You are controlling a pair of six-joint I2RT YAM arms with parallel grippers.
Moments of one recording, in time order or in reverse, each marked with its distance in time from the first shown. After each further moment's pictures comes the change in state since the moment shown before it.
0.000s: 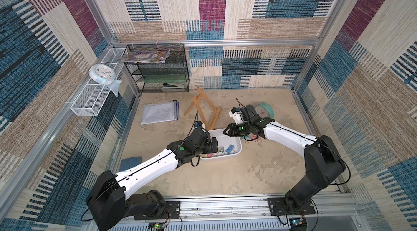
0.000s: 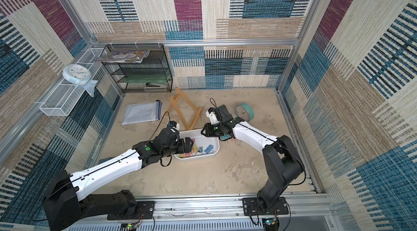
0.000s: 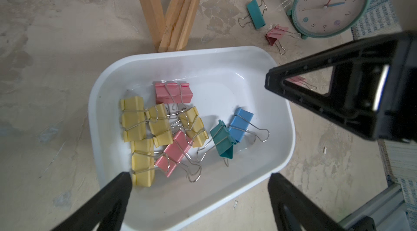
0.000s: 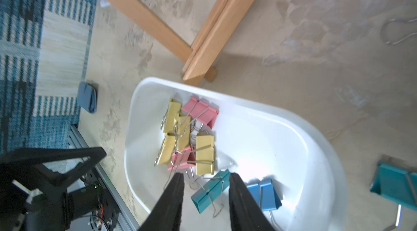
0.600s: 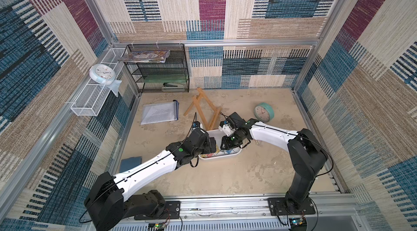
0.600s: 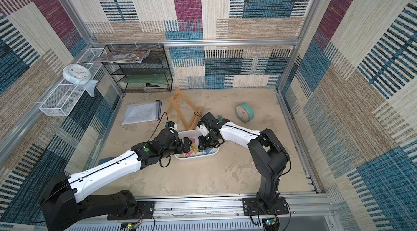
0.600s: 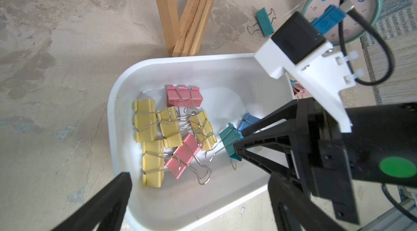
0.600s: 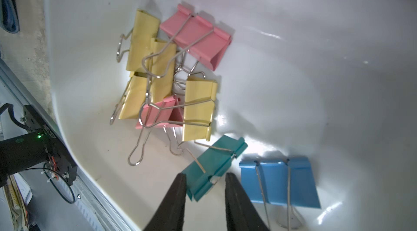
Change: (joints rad) left arm 0.000 -0.011 -0.010 -0.001 -0.036 -0.004; right arm 0.101 0.155 0.087 -0.211 0.034 -0.143
